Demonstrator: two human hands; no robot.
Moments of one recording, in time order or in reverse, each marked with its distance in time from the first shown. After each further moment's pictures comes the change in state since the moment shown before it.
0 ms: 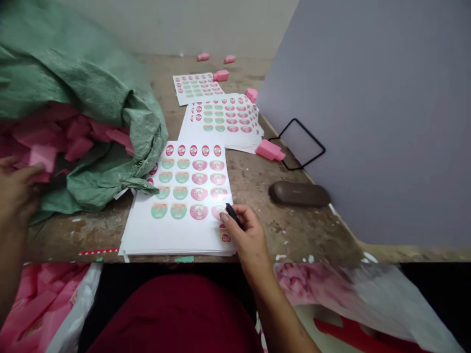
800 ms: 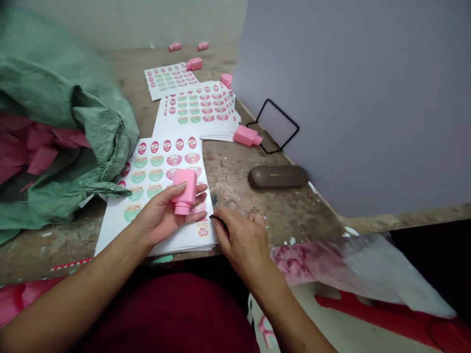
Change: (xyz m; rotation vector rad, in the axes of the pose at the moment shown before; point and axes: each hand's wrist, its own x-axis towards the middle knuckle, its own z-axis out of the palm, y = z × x) left_hand -0.248 0.065 0.154 -0.580 -1.134 -0.973; right_hand -0.002 0.000 -0.056 -1.135 -0.108 -0.718
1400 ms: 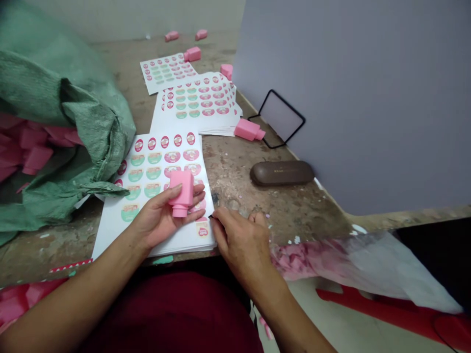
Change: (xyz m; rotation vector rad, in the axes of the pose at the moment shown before) left_hand 0.003 -0.003 -0.010 -0.028 0.010 -0.015; right_hand 0.002 -0.008 -0.001 -0.038 0.063 -0.039
